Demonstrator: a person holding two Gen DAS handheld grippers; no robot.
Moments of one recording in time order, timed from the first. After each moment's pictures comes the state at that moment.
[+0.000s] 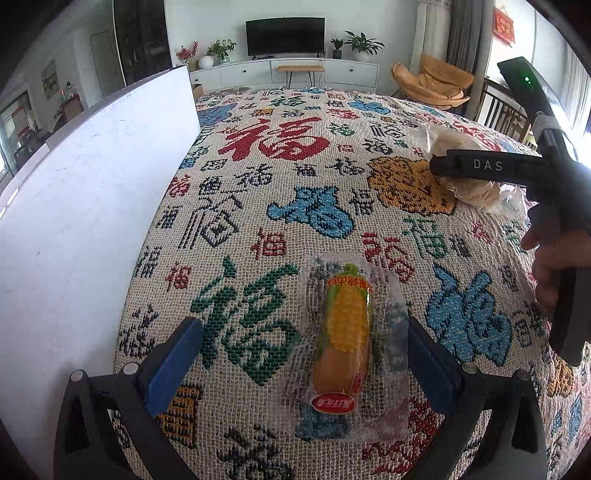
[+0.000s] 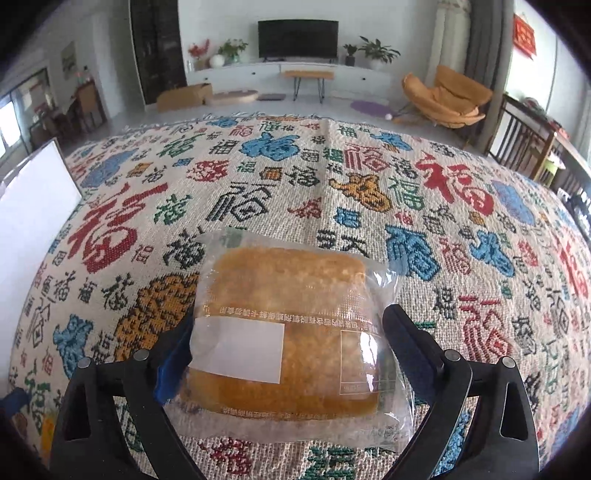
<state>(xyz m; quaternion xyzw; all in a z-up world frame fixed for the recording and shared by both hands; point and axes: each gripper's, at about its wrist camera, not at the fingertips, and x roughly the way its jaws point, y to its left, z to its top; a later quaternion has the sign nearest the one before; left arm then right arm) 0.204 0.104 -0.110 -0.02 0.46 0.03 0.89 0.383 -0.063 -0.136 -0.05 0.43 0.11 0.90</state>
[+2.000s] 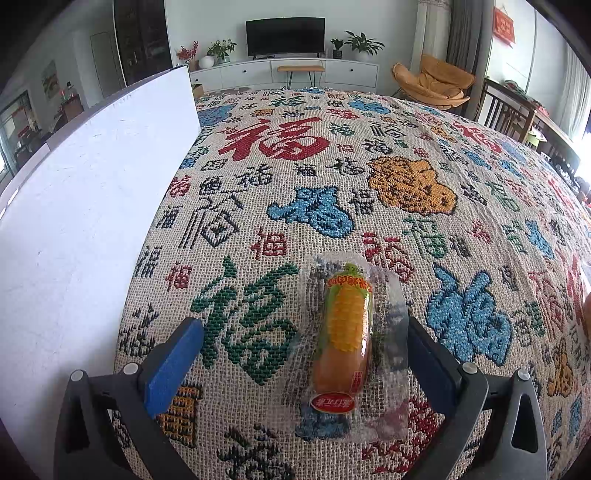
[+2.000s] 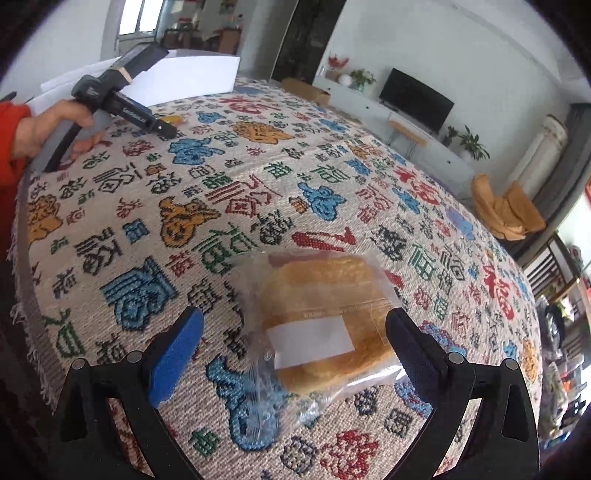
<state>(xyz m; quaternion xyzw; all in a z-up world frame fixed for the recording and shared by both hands) 0.204 0.103 -0.110 -0.02 0.46 0.03 0.89 0.145 -0.243 -0.108 -0.30 0.32 0.28 0.85</state>
